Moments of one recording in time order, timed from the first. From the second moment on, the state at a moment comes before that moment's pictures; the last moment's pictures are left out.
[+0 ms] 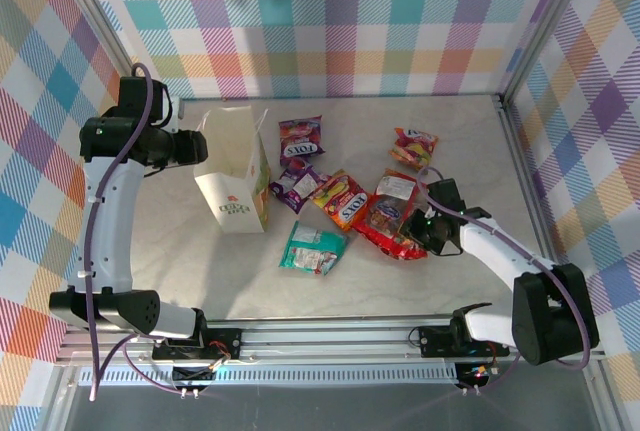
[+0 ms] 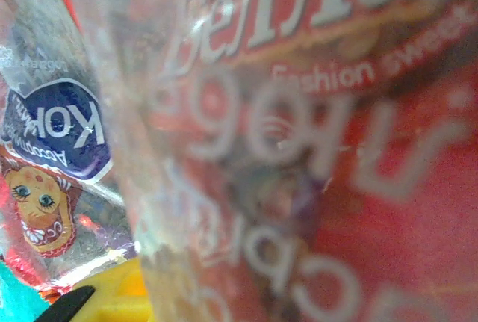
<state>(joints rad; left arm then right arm) -0.02 1.40 1.80 -1.37 0.03 -0.16 0.25 1.25 0.64 -0.53 -0.24 0.77</state>
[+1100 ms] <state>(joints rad) -0.02 1.49 1.86 -1.31 0.04 -0.18 0.27 1.11 0.90 -0.92 -0.16 0.57</state>
